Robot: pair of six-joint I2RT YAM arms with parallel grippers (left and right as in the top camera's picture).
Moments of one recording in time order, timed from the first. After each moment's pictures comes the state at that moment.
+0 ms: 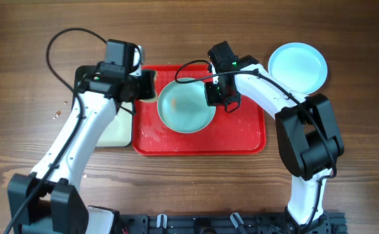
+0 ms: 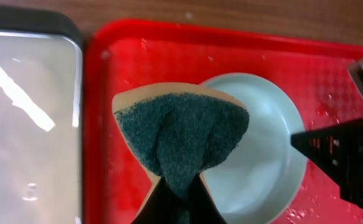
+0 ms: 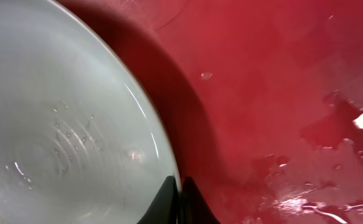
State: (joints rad) left arm -0.24 1.57 1.20 -0.70 0.13 -0.33; right arm 0.44 2.08 1.45 -0.77 -0.16 0.32
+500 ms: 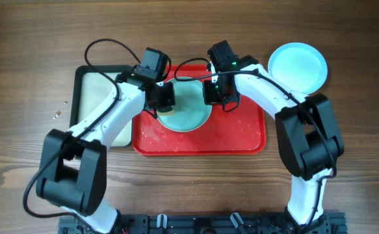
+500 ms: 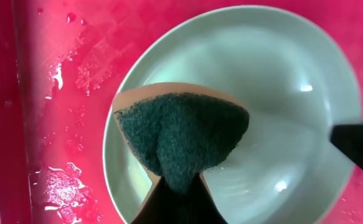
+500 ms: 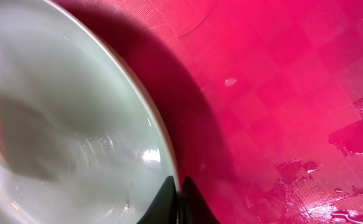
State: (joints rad) left arm -0.36 1.78 1.20 -0.67 0.07 -0.46; right arm 0.44 2.08 1.45 -0.74 -0.21 0.35
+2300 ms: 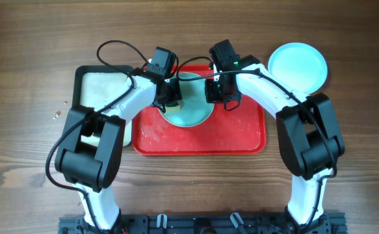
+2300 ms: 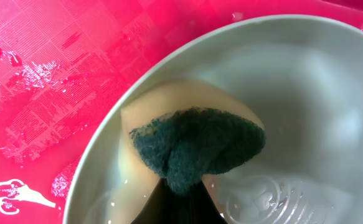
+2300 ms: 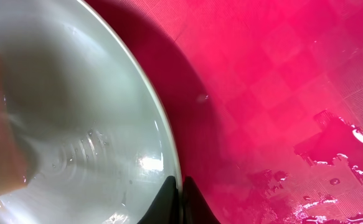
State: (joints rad) left arm -0.38 1.98 1.26 -0.53 0.08 -0.54; right arm 0.44 2.08 1.45 -0.72 -0.17 0.35
